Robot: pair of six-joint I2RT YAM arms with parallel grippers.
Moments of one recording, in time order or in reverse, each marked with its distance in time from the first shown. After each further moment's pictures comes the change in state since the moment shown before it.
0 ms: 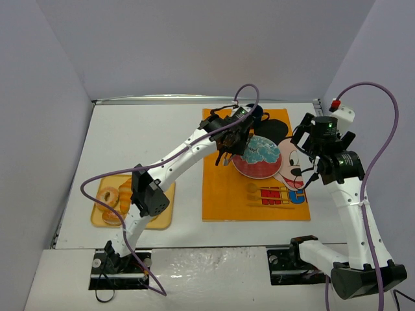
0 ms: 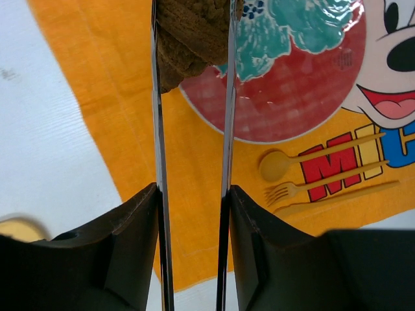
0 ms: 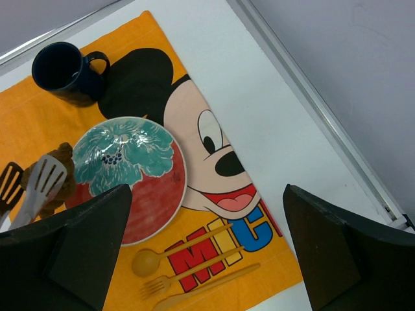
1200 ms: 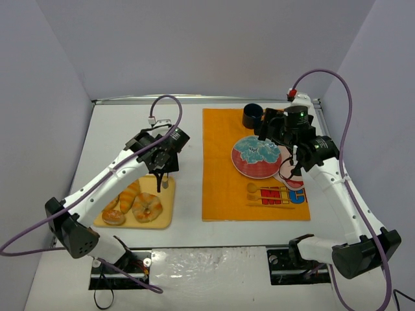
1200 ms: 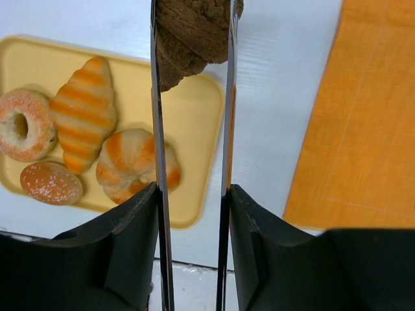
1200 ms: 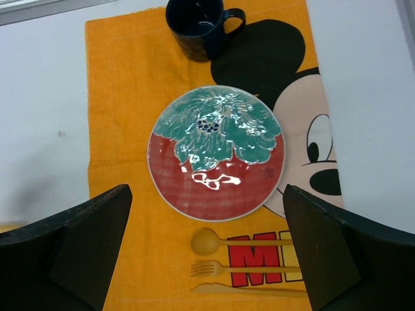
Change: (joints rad) left arm 0.153 -0.736 -0.837 -0.114 -0.260 -0.280; right arm 0.188 0.163 0.047 0.129 -0.226 -0.079
